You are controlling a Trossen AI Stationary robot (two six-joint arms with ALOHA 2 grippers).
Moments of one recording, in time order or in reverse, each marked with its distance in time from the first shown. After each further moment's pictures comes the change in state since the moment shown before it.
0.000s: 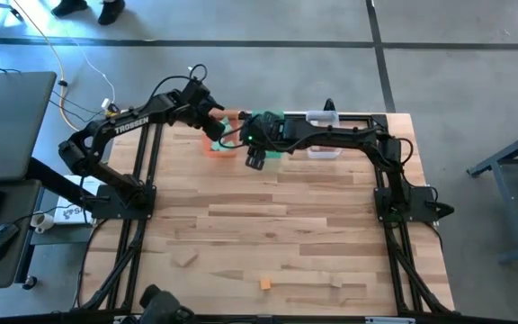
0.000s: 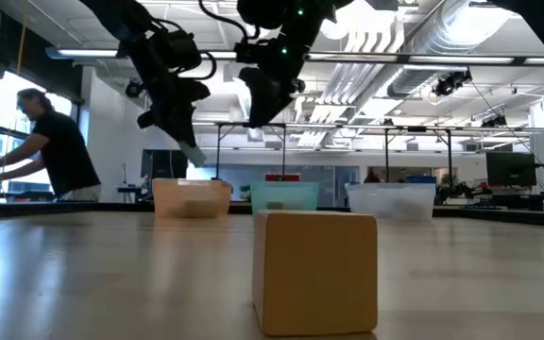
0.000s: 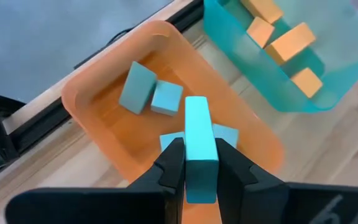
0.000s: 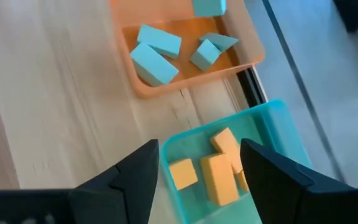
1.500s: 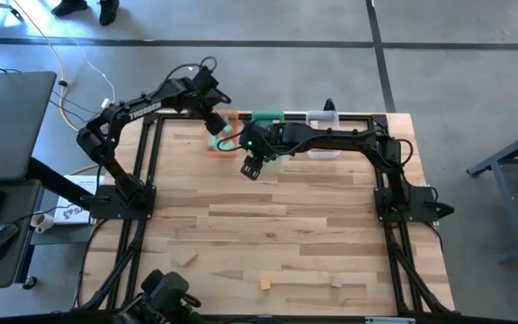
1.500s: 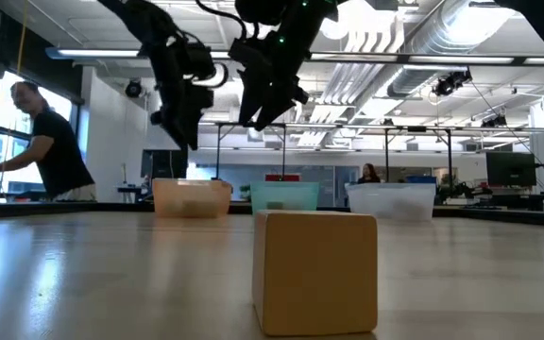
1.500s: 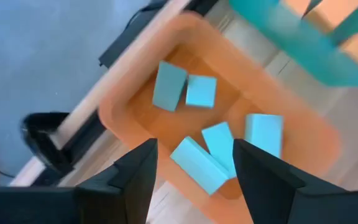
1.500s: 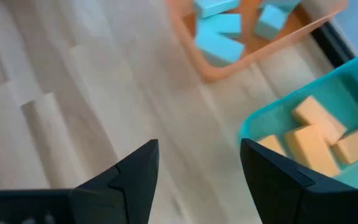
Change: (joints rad) left arm 0.034 0.185 0.233 -0.212 -0.069 0.216; right arm 0.031 0.000 0.000 -0.044 -0.225 0.297
